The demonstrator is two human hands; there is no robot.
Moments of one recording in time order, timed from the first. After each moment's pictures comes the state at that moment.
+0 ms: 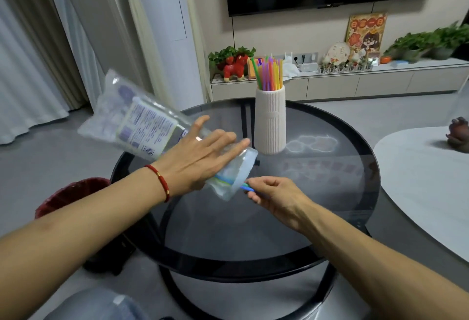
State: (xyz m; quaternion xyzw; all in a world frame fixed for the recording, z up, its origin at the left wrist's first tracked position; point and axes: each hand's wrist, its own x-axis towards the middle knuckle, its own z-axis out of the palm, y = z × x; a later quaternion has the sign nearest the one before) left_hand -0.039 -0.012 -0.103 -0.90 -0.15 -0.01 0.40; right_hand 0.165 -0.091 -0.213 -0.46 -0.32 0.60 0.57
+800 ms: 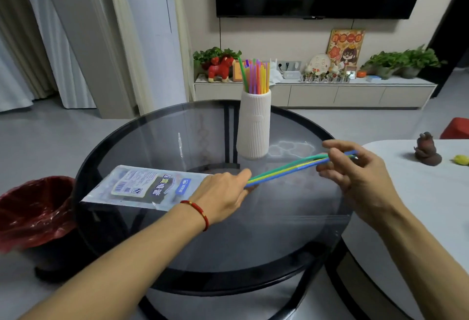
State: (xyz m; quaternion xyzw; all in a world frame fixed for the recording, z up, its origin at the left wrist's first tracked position) left_hand 0.040 -0.036 -0.182 -0.94 -0.32 -0.14 -0.03; right_hand 0.286 -0.165 -0.141 -0.47 -0.40 0.35 0.70
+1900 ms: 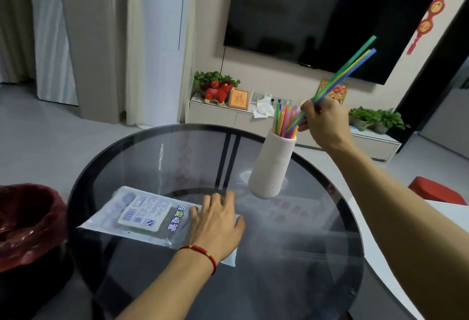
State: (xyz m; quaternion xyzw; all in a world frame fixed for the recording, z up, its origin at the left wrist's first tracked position) left_hand 0.003 -0.006 -0.196 -0.84 -0.50 -0.21 -0.10; right_hand 0.233 0.023 -0.007 -0.69 -0.54 -0.08 0.47
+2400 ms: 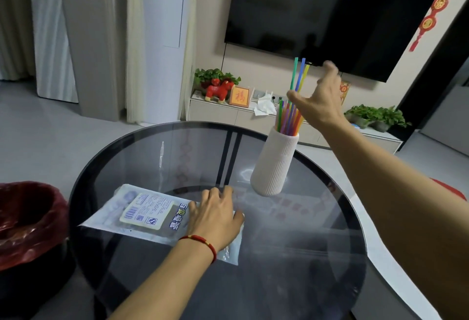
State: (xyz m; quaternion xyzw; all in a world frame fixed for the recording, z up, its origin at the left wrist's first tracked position) left_hand -0.002 0.007 -0.188 -0.83 -0.51 -0.18 -0.14; right_hand 0.215 0.045 0.016 -0.71 -0.54 -0.12 0.44
